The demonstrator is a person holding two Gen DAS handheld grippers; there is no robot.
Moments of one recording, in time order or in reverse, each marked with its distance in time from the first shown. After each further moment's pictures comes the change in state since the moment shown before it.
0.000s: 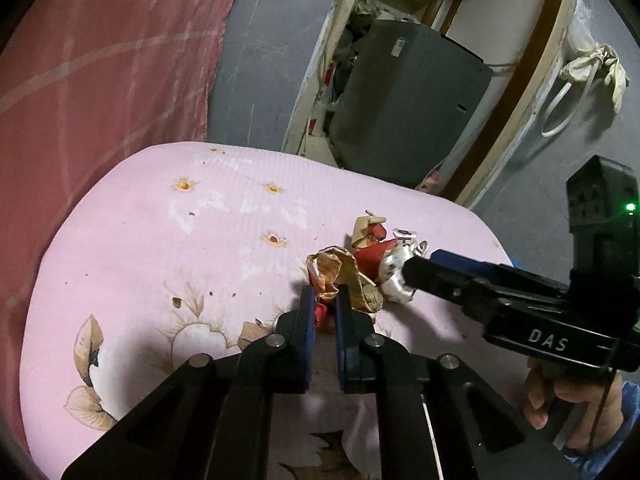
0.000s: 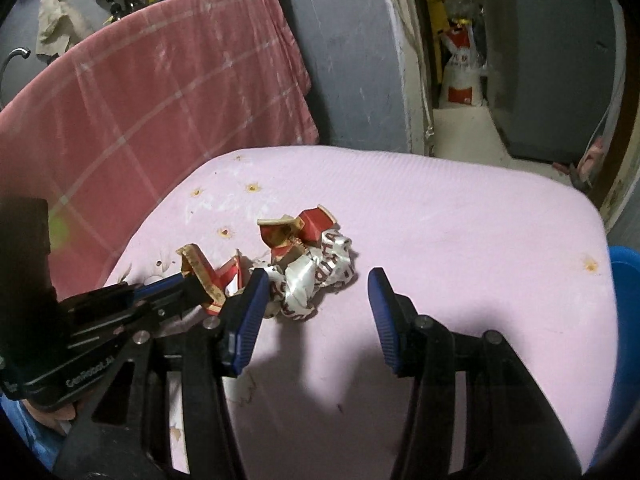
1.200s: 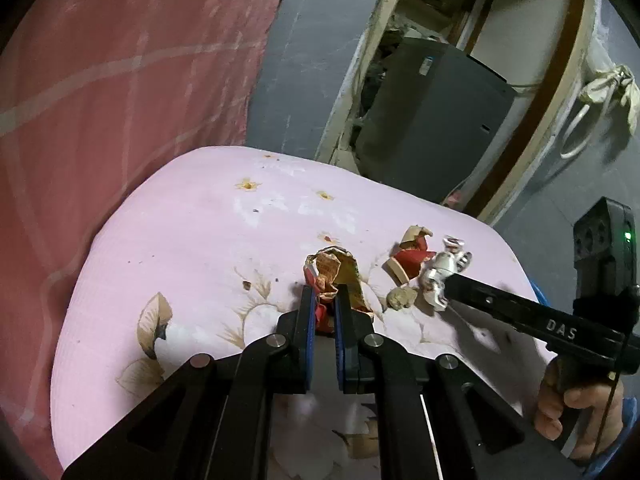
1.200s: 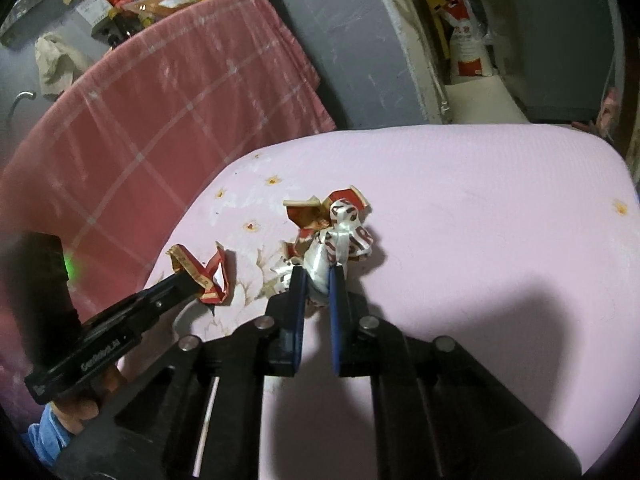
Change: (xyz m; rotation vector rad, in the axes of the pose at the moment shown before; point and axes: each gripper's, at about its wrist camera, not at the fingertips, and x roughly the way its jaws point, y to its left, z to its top) left arm -0.025 0.015 -0.008 -0.055 -0.052 0.074; right arm -0.011 -0.012 -0.019 0.131 -0.024 0.108
